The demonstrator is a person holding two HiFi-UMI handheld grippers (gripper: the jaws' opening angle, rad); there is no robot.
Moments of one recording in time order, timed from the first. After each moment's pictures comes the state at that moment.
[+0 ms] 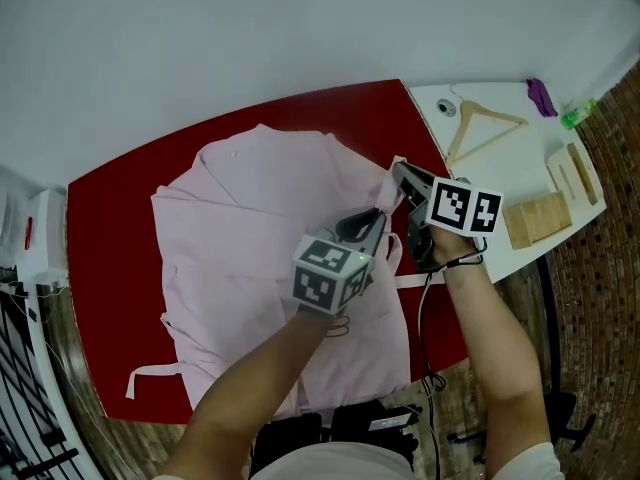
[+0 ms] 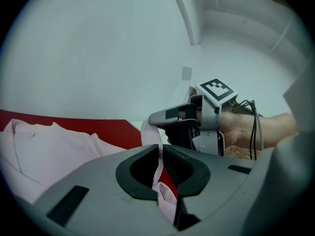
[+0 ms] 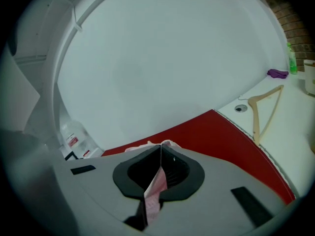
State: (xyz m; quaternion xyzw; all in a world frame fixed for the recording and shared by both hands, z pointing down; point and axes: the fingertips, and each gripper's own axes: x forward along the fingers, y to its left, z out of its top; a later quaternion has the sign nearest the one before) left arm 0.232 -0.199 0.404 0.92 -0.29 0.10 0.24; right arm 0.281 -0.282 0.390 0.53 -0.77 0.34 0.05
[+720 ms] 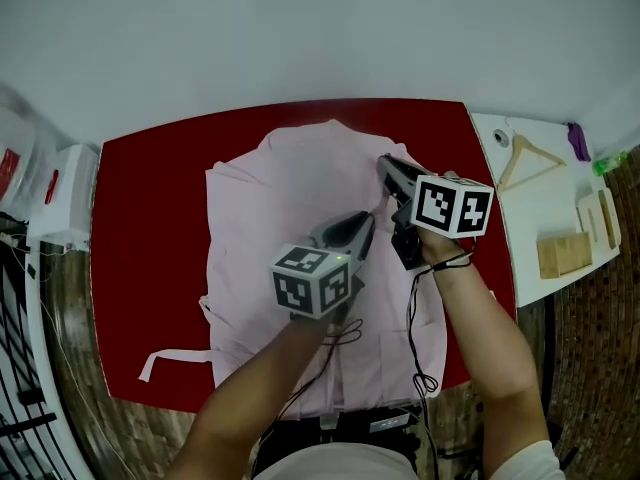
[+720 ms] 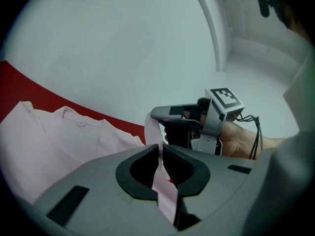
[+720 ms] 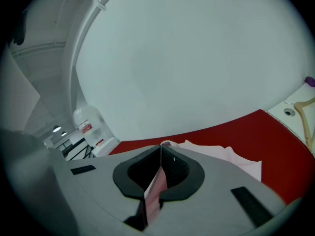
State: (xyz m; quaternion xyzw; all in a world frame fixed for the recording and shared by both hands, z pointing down) left arm 0.076 -0.217 0.403 0.86 -0.37 0.00 0.34; right arm 0.098 -0.311 0.375 0.44 -0.84 0.31 0.09
